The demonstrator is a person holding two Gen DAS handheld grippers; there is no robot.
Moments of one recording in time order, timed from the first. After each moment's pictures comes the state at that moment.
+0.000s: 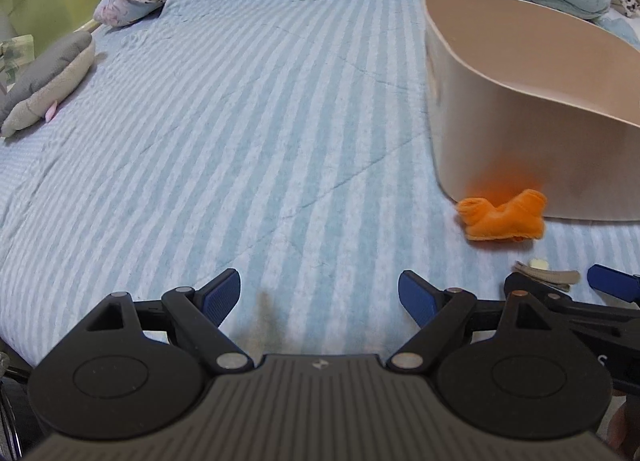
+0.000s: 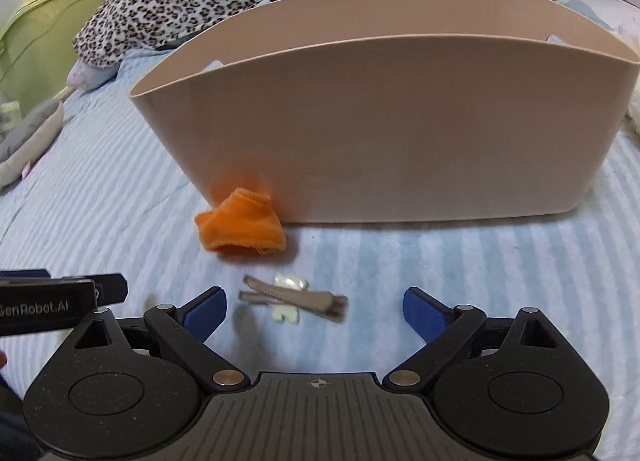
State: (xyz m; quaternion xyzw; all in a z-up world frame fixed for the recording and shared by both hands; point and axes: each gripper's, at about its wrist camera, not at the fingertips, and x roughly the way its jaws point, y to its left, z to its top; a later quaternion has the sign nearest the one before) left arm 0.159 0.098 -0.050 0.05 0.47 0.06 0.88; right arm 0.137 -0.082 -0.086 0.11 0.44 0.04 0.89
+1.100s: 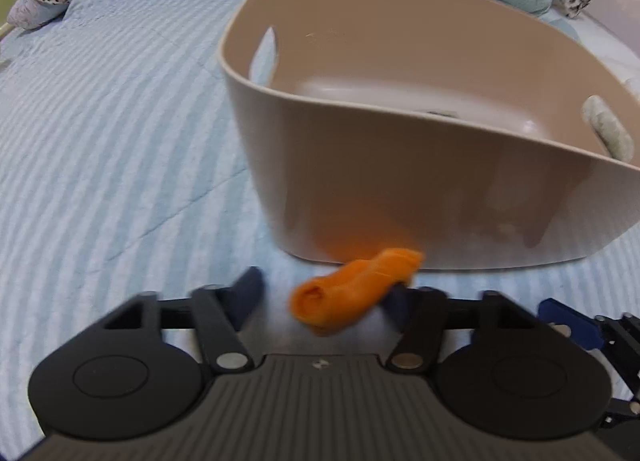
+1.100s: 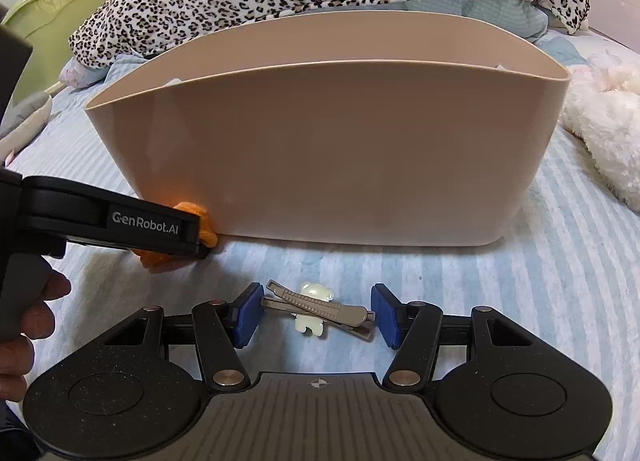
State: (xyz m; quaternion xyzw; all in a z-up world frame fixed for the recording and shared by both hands) left arm 0.205 0.019 -0.081 0.00 0.47 -0.06 0.88; right arm 0.141 -0.140 -0.088 0.05 0.41 0.03 0.91
